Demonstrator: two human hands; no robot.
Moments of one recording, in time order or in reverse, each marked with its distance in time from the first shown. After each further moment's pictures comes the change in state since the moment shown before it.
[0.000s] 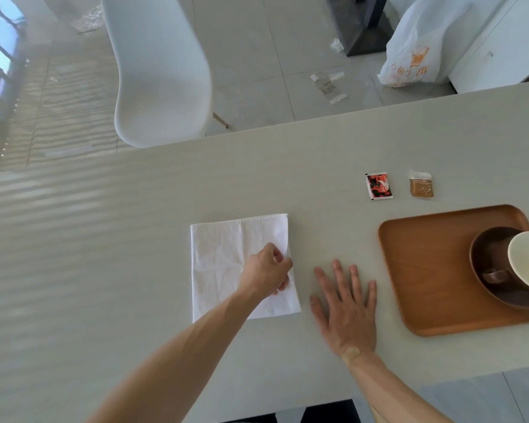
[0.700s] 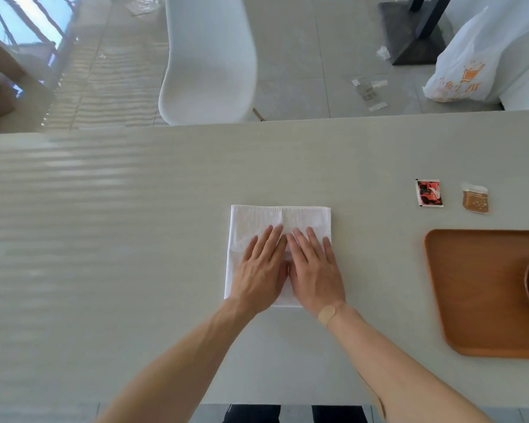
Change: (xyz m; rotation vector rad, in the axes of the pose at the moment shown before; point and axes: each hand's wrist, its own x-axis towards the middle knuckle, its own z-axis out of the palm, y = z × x) left_hand -0.016 -0.098 -0.029 0.720 0.445 0.581; right_hand 0.056 -0.116 -0.019 0.089 0.078 -0.409
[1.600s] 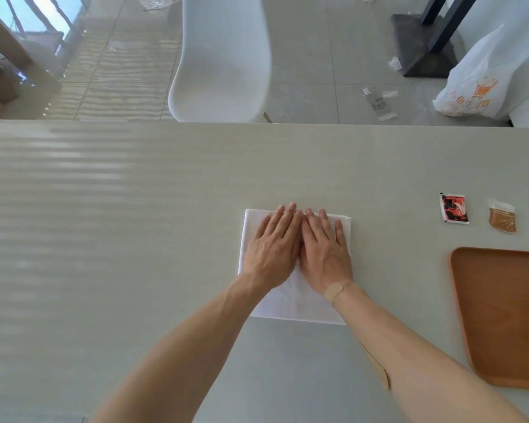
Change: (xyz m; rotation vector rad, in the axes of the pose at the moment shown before) left_hand 0.053 -0.026 -0.003 0.015 -0.041 -0.073; right_hand 0.062 0.000 0.012 0.000 -0.106 0.050
